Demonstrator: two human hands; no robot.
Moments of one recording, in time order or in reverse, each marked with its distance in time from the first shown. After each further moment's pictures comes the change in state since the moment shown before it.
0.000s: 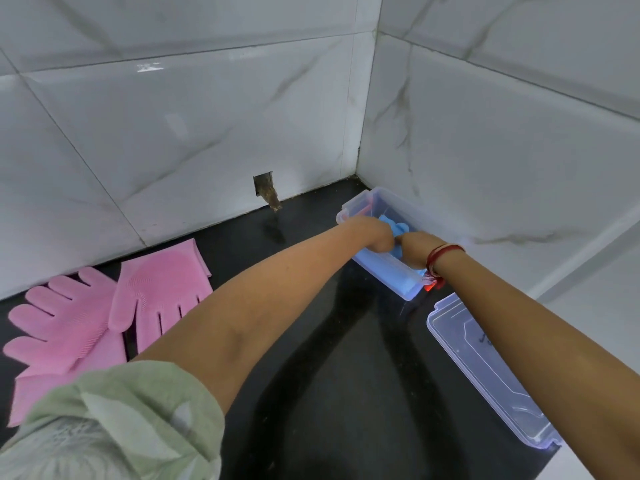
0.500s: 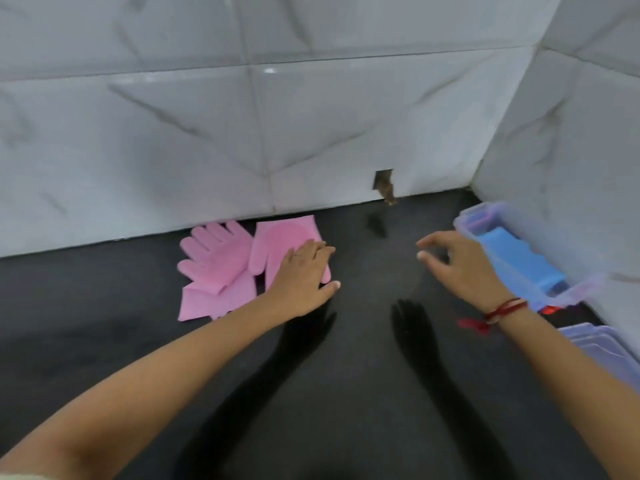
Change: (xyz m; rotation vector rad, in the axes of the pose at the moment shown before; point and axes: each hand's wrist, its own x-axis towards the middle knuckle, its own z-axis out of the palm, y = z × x) left_hand -0.234 -0.193 0.108 -0.178 0.536 -0.218; right_hand -0.071 -0.111 0.012 0.614 0.603 -0.506
